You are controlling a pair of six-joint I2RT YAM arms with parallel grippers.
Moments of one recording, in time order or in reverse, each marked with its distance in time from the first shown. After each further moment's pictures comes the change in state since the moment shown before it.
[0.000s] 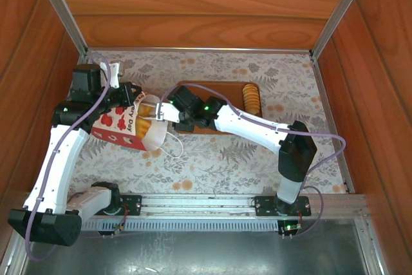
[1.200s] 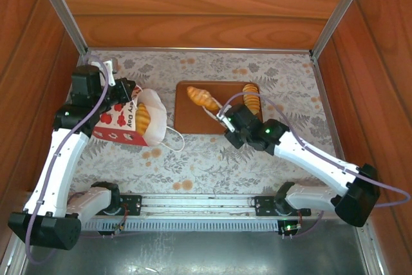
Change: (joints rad) left arm 0.000 -0.038 -0.056 0.121 -0.147 -0.093; right arm -0.190 -0.595 -0.577 -0.112 0.142 0.523
